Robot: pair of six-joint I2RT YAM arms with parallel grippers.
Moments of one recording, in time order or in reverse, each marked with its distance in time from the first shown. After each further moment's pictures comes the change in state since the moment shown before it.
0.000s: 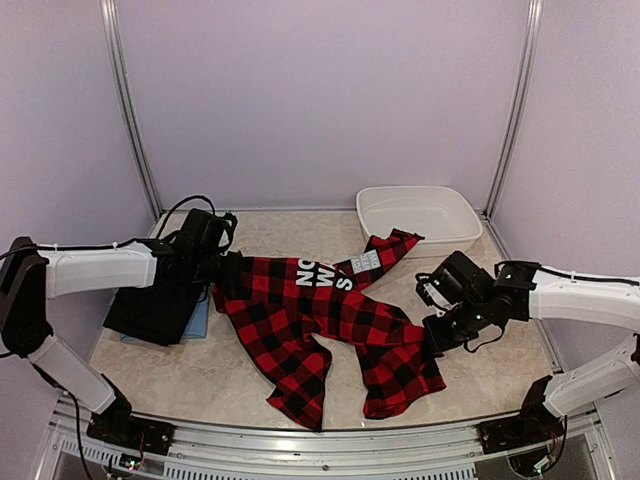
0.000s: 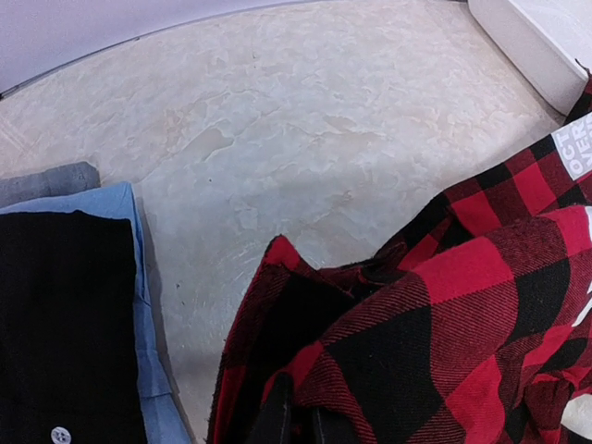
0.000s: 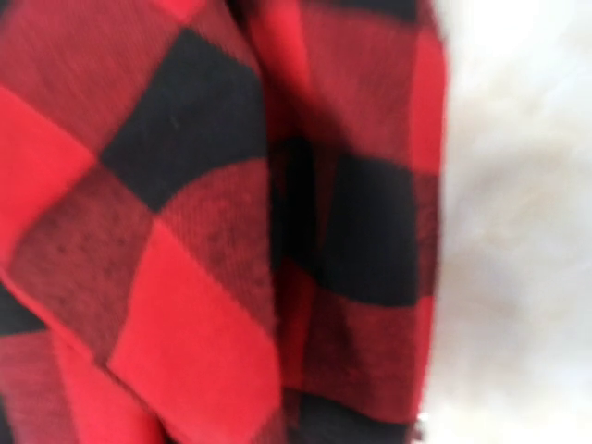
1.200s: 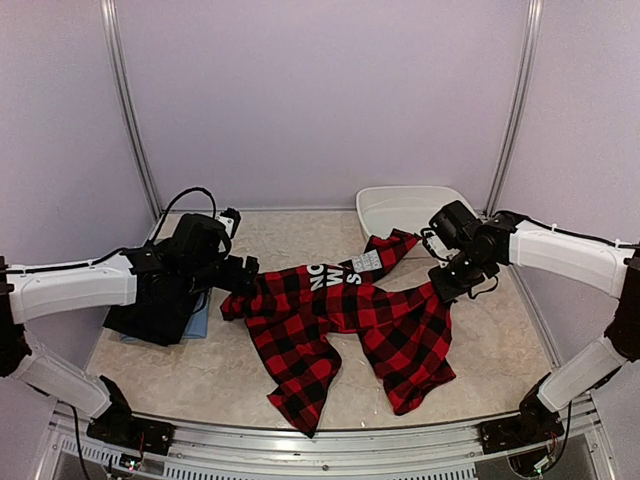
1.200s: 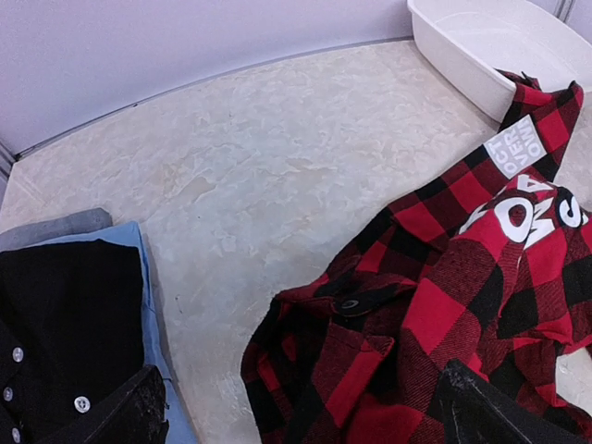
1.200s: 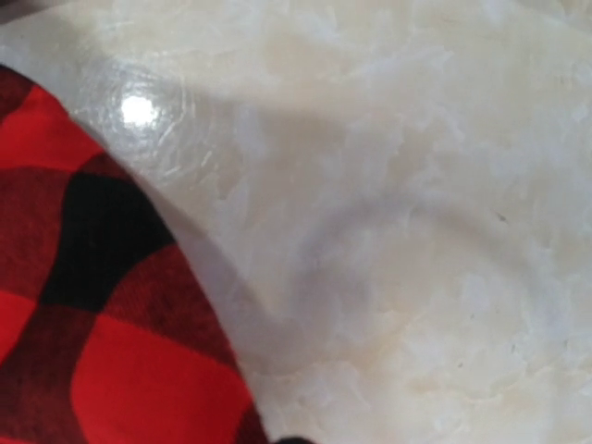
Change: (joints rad) left arm -0.157 -0.158 -0.050 -0.005 -0.152 0.029; right arm -0.260 0.224 0.345 -0.130 0.204 -0.336
